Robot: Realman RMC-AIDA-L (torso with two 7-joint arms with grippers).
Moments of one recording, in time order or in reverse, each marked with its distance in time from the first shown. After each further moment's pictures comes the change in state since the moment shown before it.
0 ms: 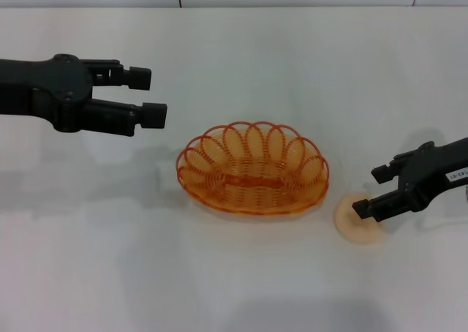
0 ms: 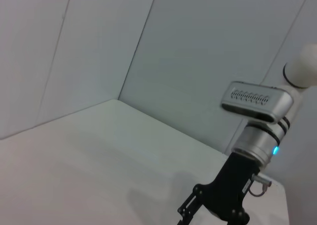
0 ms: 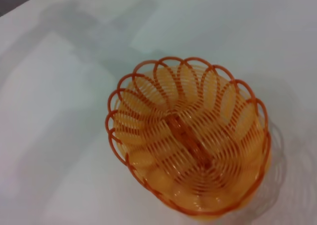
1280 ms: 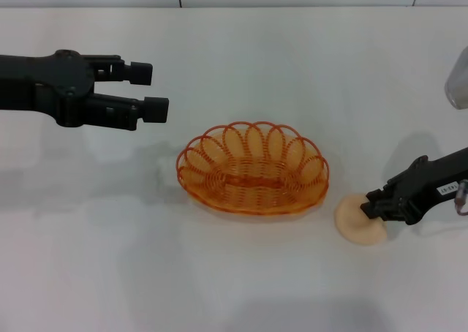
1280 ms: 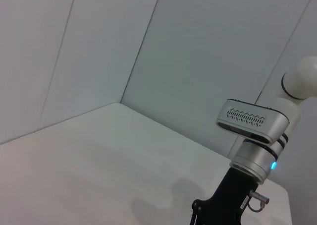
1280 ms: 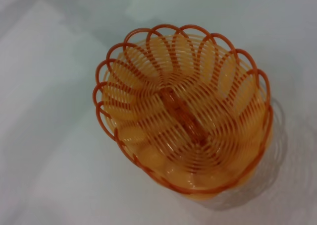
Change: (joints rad) left arm -0.005 -0.002 -0.001 -0.006 -0.003 -0.012 0.000; right arm 0.006 -0.001 -0.073 0.053 -0.043 0.064 0.000
